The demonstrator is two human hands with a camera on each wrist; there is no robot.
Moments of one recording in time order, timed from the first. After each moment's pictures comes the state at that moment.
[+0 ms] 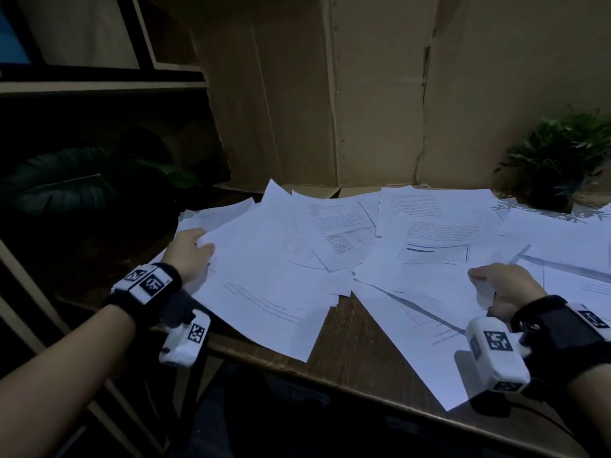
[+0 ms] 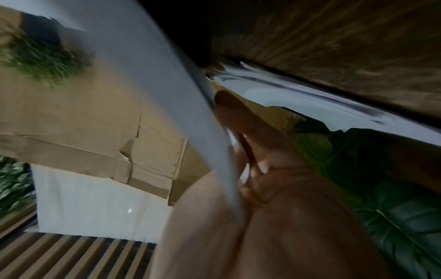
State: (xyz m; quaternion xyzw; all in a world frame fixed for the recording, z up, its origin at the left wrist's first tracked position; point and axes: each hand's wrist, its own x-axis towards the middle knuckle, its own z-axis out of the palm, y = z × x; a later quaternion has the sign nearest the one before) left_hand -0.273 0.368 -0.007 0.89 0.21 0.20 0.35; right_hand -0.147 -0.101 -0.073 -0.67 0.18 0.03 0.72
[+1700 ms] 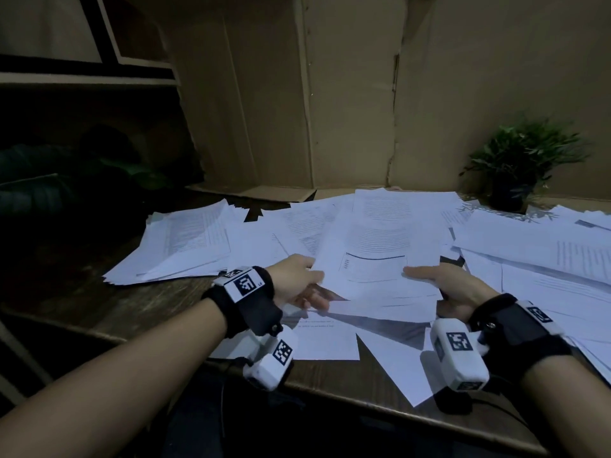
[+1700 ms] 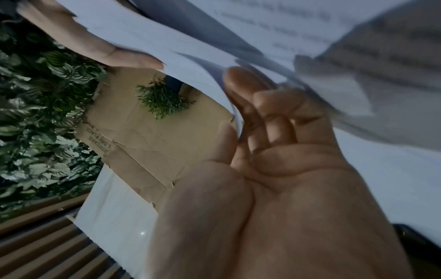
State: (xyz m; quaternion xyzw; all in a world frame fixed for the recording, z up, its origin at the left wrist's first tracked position) left_hand -0.236 0.186 -0.021 0.79 0.06 -0.17 0.59; right_hand -0.188 -0.077 -0.041 -0.66 0.05 0.22 0.72
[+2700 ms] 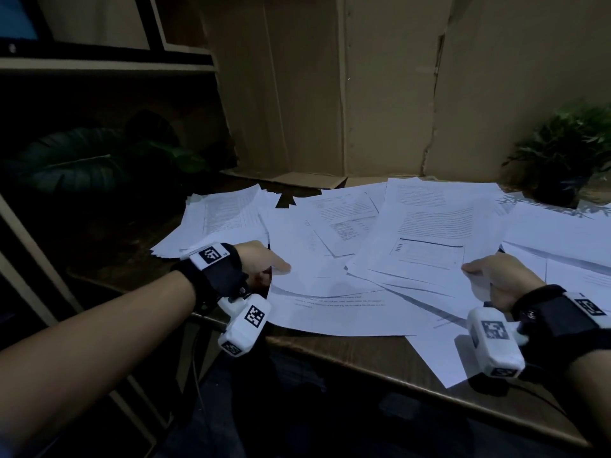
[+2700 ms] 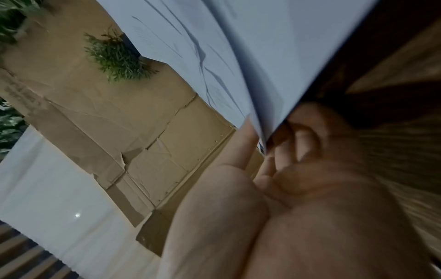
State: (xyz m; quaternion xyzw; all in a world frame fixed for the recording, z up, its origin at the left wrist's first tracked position) left_hand -0.239 0.314 -0.039 0.82 0.25 -0.12 0.50; right_hand -0.140 -0.099 -0.079 -0.77 0.10 0.09 0.62
